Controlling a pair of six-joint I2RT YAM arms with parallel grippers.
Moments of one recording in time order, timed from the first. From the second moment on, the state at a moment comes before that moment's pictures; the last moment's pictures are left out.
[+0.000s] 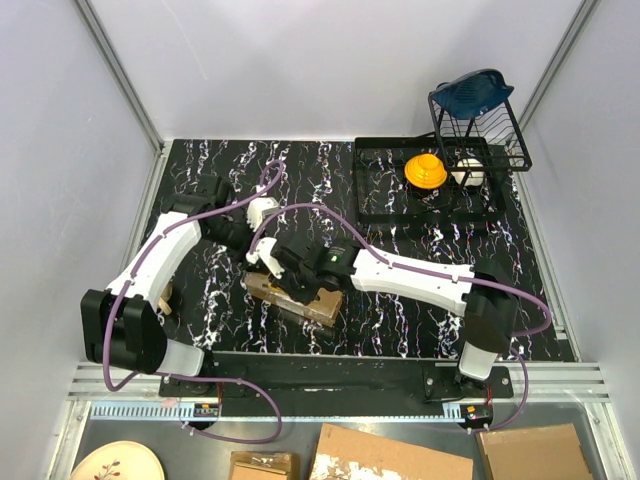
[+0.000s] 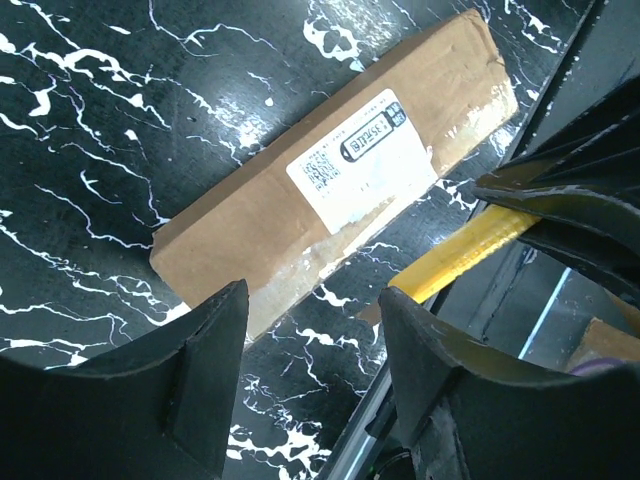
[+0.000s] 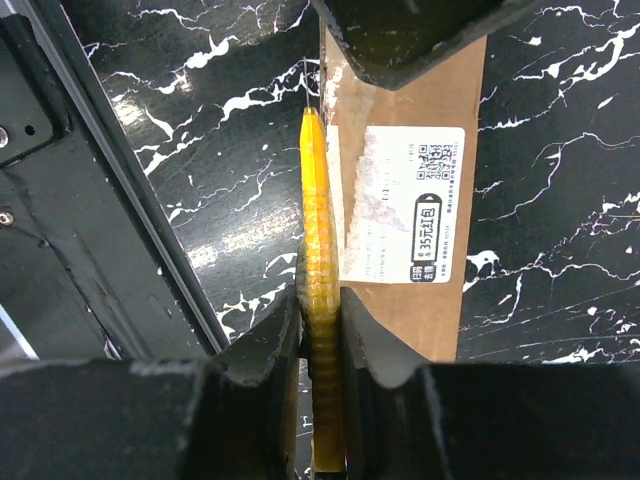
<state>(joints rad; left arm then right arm) -0.20 1.40 1.18 -1.08 0.72 0.62 1.16 1.76 1.48 -0.67 0.00 -0.01</state>
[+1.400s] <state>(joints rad) -0.35 1.31 1.16 -0.81 0.49 0.44 0.91 1.58 1.33 -0.37 -0.31 0.43</state>
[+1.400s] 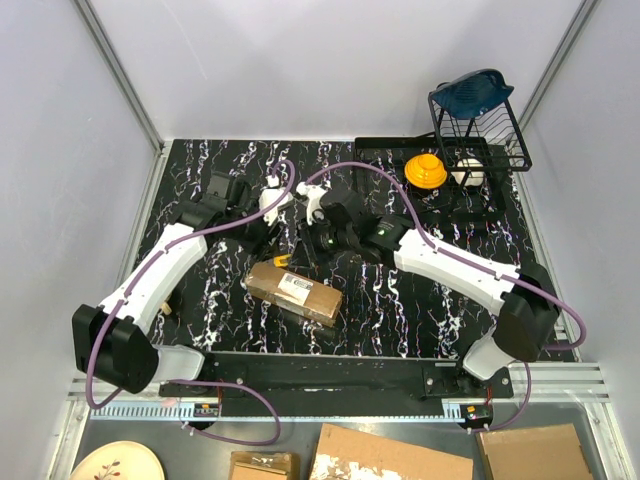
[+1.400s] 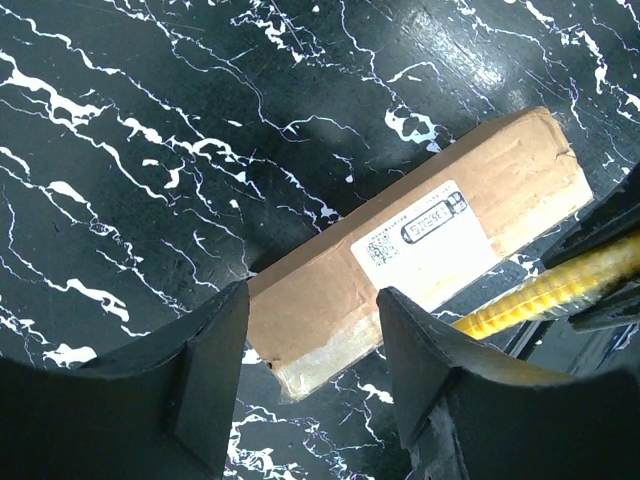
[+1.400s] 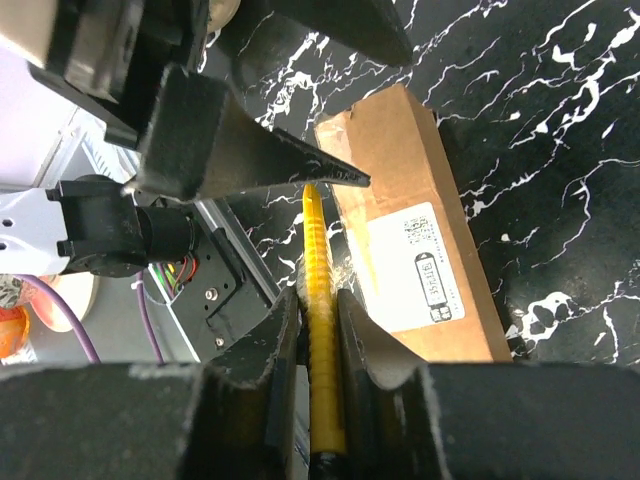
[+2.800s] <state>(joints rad) -0.22 1.57 1.15 -0.90 0.54 0.50 1.12 1.51 1.16 -0.31 -0.05 -0.13</state>
